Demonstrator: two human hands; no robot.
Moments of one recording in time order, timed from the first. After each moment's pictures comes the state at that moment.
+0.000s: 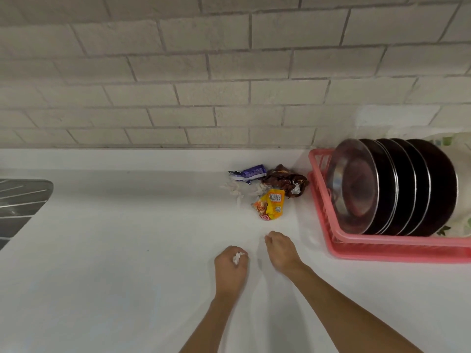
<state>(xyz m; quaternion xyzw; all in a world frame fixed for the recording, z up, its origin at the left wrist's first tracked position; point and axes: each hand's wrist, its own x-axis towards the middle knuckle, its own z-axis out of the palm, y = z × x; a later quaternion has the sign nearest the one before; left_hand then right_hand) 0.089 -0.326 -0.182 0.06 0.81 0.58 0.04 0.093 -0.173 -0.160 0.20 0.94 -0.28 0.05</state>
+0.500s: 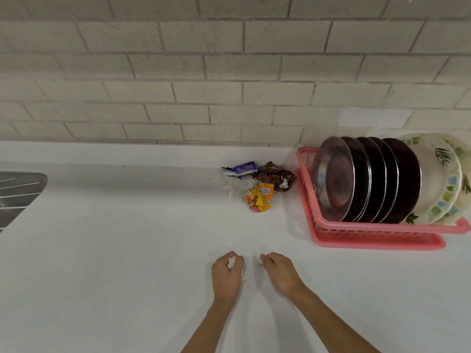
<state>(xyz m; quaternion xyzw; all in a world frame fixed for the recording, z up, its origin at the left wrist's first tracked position) 0.146 -0.331 -0.165 0.03 0.76 0.64 0.07 0.182 -0.188 -0.156 0.22 0.87 -0.44 0.06</state>
